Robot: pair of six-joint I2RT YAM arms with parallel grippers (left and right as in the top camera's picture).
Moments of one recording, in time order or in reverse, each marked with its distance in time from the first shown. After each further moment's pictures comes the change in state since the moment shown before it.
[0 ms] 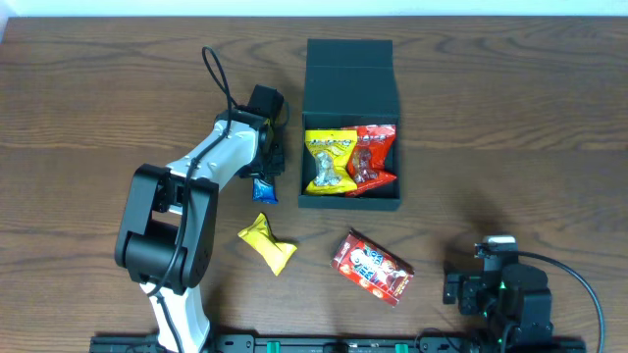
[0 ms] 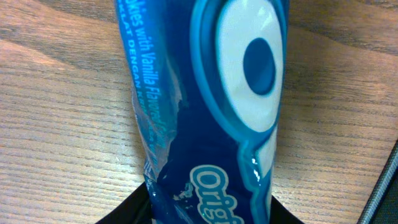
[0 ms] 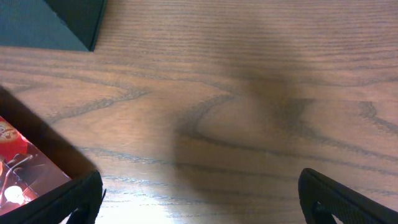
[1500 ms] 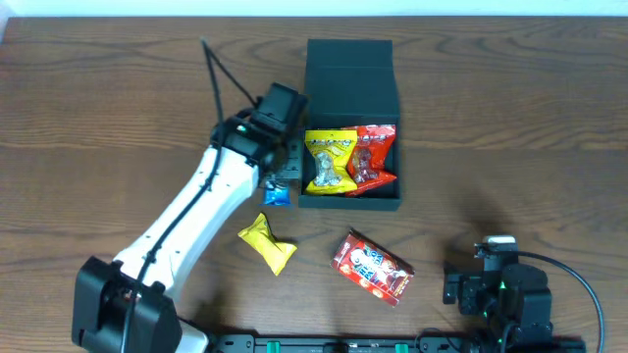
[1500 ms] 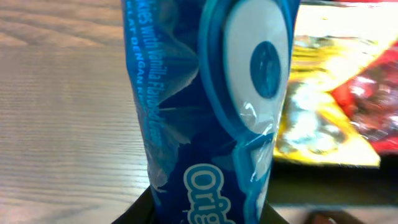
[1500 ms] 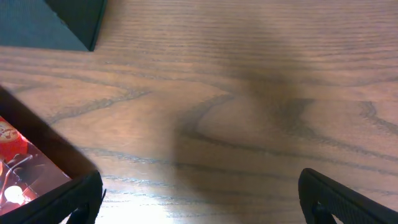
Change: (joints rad) left arm -0.188 -0.369 0.051 -0.239 -0.045 -0.055; right arm 0.000 0.000 0.000 0.000 0.000 0.000
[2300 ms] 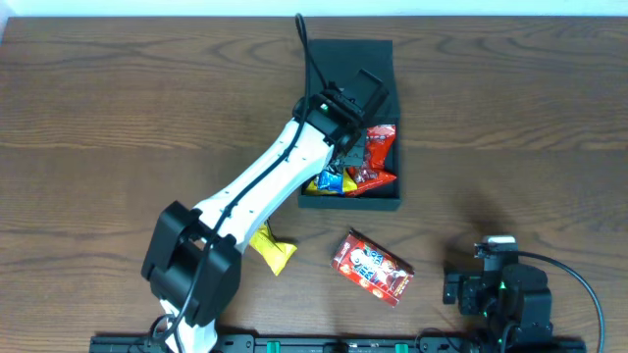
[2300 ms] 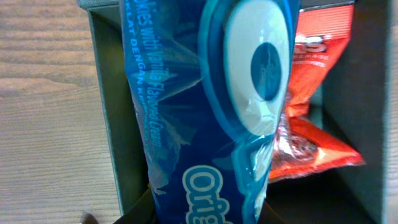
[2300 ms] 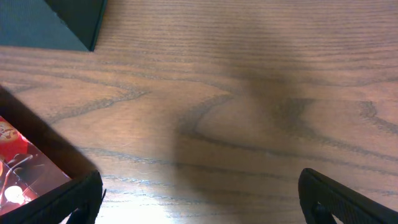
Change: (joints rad) left arm -0.185 0.317 0.349 -0.064 -0.039 -0.076; right arm 0.000 0.000 0.000 0.000 0.000 0.000
